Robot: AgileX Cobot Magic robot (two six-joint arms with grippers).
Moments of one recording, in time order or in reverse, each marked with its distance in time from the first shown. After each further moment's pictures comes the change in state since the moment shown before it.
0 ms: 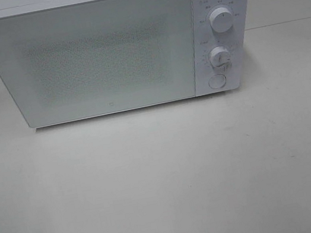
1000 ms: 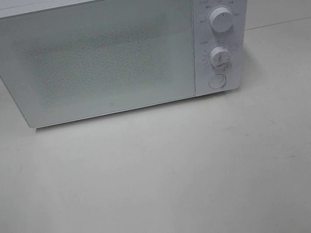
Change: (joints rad) left arm 0.000 0.000 0.000 0.000 0.000 0.000; right arm -0.052 -0.053 0.039 -0.002 -0.047 -0.013
